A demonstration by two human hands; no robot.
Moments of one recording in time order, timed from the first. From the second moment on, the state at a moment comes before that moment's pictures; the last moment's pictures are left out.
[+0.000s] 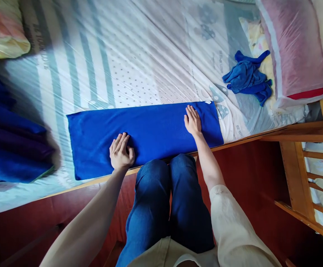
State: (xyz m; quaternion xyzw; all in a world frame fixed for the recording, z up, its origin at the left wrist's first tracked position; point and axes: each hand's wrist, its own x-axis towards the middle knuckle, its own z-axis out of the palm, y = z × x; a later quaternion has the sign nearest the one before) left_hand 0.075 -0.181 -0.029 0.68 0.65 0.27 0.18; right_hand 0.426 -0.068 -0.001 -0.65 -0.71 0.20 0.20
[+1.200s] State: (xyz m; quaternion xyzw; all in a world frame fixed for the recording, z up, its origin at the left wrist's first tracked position) left_hand -0.016 -0.088 -0.008 0.63 0.75 0.13 0.15; right_hand 0.529 -0.031 -0.008 -0.79 -0.60 0.07 0.07
